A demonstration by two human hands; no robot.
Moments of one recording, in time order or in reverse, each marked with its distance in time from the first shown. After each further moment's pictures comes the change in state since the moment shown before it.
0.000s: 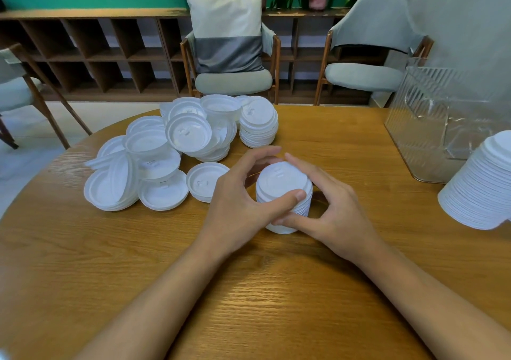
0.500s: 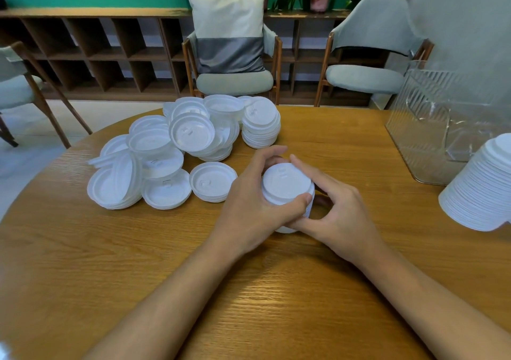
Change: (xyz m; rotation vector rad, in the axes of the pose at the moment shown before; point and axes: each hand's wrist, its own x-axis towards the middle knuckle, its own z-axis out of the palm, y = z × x) left_hand 0.000 0.000 0.008 0.051 -0.049 -0.048; right_hand -0.004 0.003 0.001 -0.017 0.026 0.030
